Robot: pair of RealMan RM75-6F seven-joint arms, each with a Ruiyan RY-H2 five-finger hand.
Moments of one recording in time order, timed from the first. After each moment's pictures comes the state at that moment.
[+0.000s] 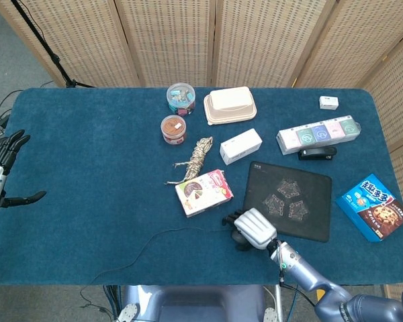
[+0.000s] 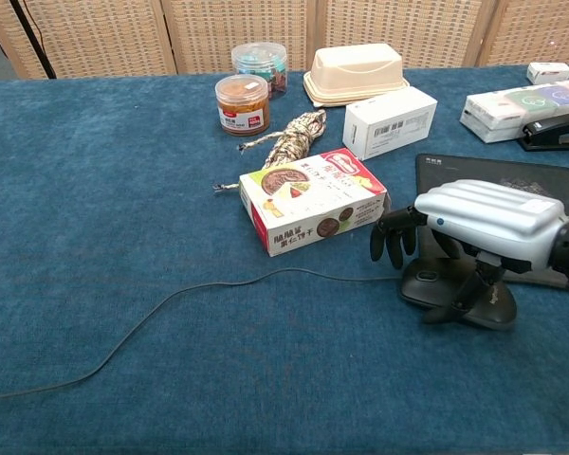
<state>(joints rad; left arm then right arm) -0.32 -0.94 -0.14 -1.63 1.50 1.37 -0.40 0.59 -1.54 -0.03 -1.43 -1.62 1.05 -0.06</state>
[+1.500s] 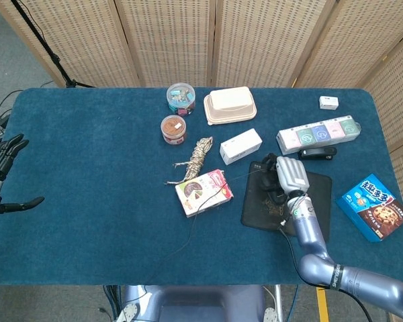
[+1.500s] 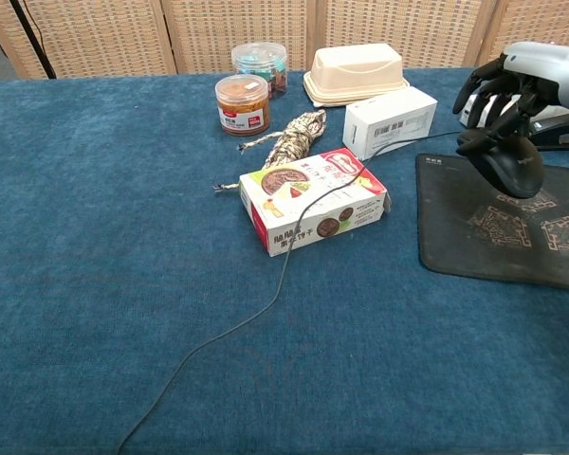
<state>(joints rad) -0.30 -0.90 -0.12 -1.64 1.56 1.40 -0.48 0.69 -1.48 0.35 -1.56 -0.69 1.05 -0.40</state>
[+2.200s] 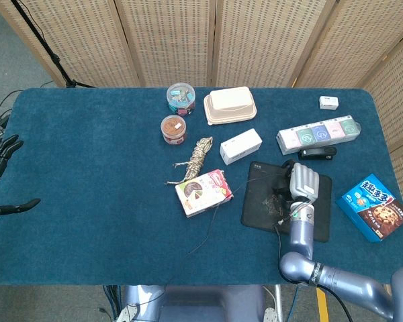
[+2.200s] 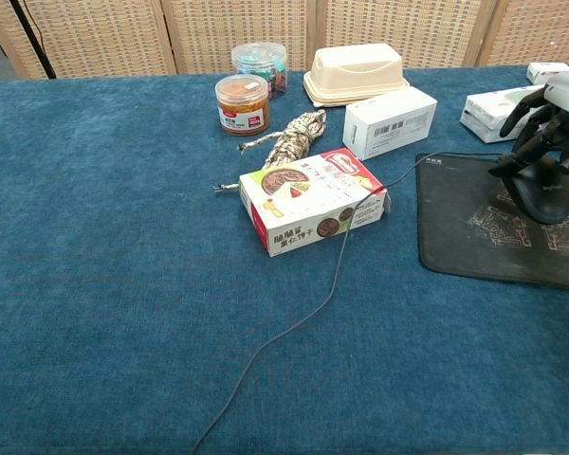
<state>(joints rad) -0.28 -0.88 -0.11 -1.64 1.57 1.44 -0.51 0.71 -1.63 0.36 -1.49 -0.47 1.32 -0.53</state>
